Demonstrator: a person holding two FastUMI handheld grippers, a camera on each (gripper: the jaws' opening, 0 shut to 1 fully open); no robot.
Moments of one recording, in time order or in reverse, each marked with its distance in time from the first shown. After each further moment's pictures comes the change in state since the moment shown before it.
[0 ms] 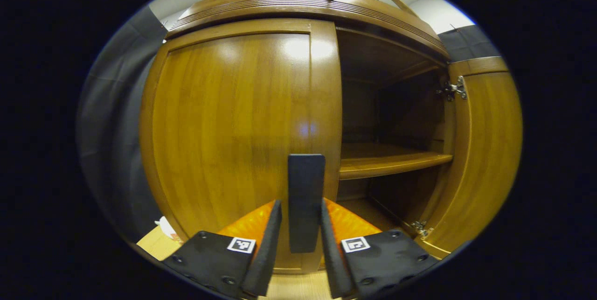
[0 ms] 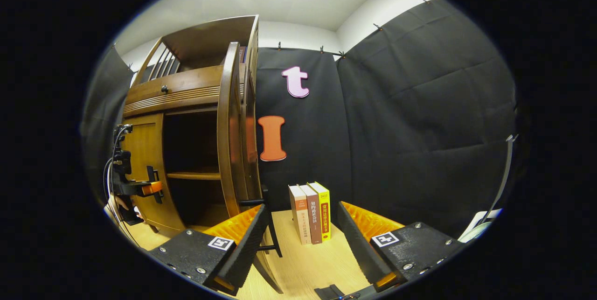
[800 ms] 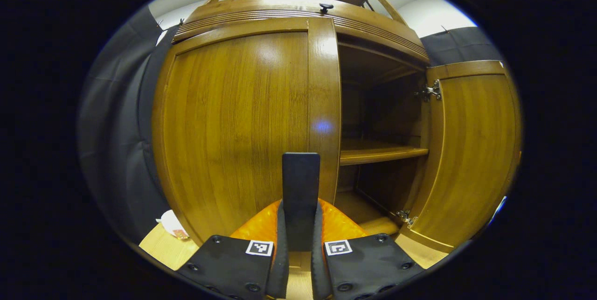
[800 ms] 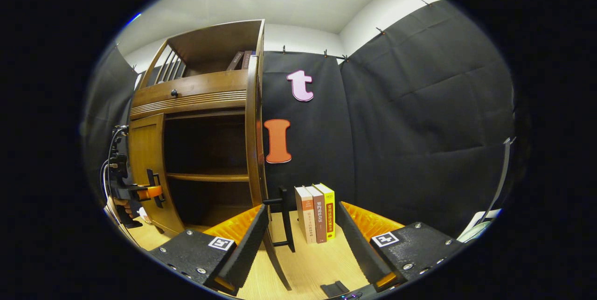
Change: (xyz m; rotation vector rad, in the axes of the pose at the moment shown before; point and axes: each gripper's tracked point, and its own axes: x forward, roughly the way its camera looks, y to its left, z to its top) left arm -0.059 0.007 -0.002 -0.003 0.021 -0.066; right arm -0.027 0.022 0.007 -0.006 -0.013 0.014
